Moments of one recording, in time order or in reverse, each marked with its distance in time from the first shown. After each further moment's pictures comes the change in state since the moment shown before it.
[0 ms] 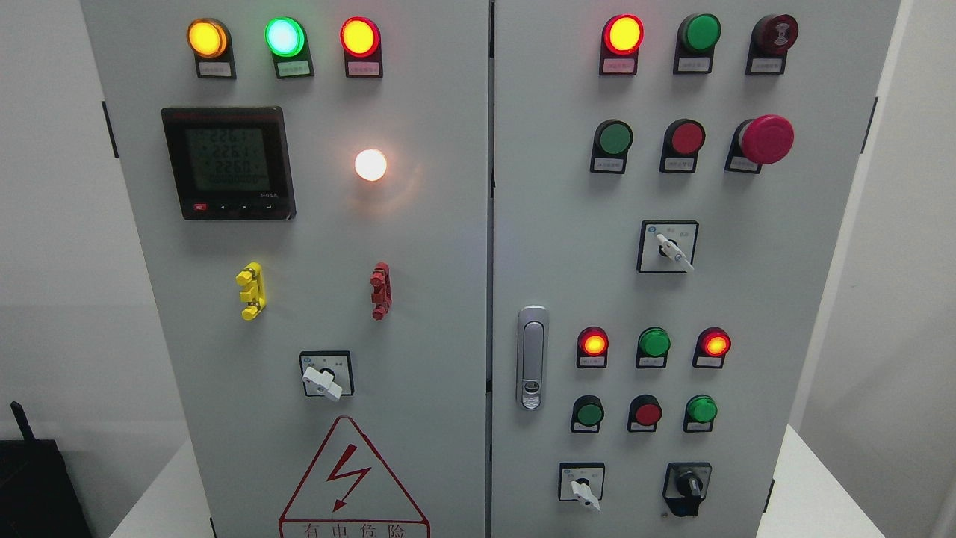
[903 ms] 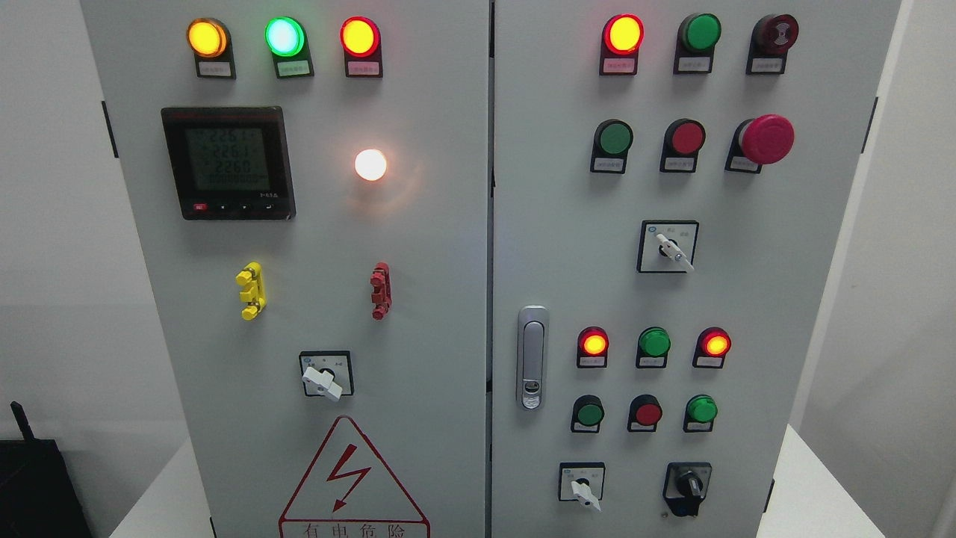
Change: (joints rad) left arm 0.000 0.000 0.000 0.000 0.000 0.000 0.000; right arm 0.005 0.000 -0.001 -0.296 -0.002 0.000 -0.040
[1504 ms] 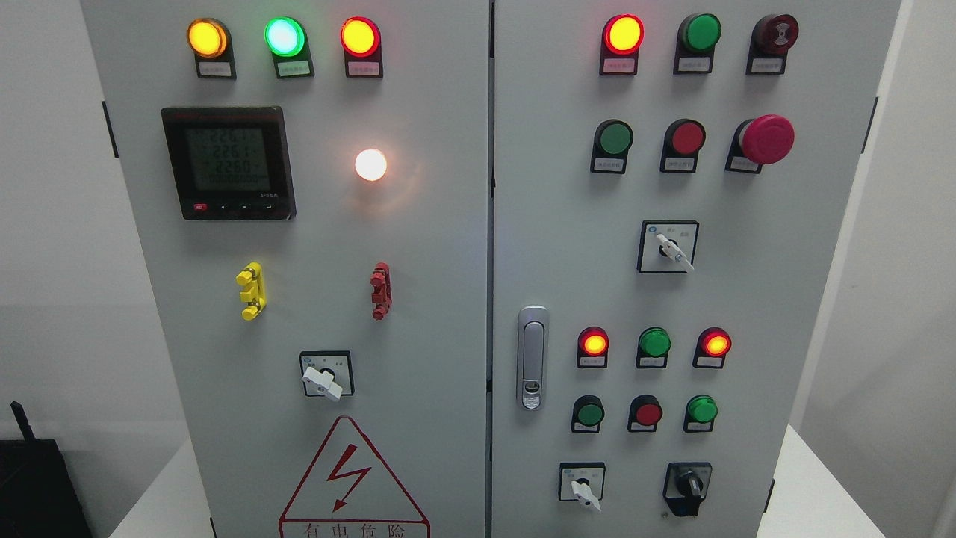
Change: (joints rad) left arm 0.000 0.000 0.000 0.000 0.000 0.000 0.000; right arm -0.078 -0.003 0.000 -0.106 -0.029 0.100 -0.018
